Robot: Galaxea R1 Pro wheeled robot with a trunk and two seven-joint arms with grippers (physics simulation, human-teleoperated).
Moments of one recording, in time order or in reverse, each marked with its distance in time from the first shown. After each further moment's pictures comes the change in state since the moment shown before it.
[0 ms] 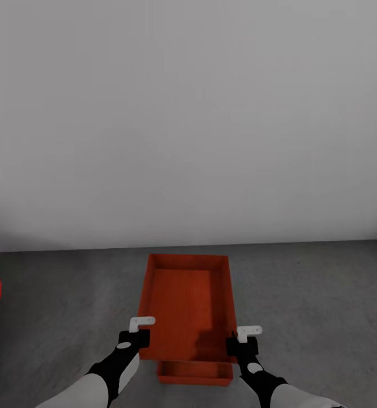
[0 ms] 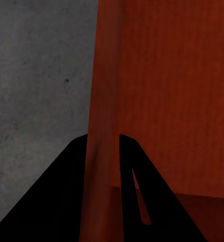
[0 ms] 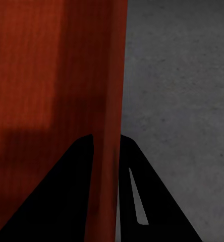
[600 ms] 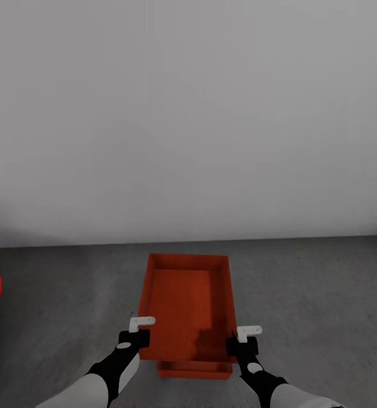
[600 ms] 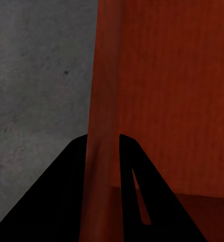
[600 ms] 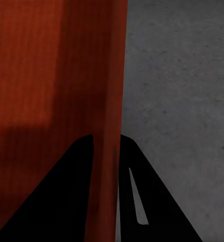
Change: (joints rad) left arm 0.000 0.000 0.000 0.001 0.001 0.000 0.000; right arm 0.000 0.000 -0.001 -0.001 0.001 0.001 0.000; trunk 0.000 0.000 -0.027
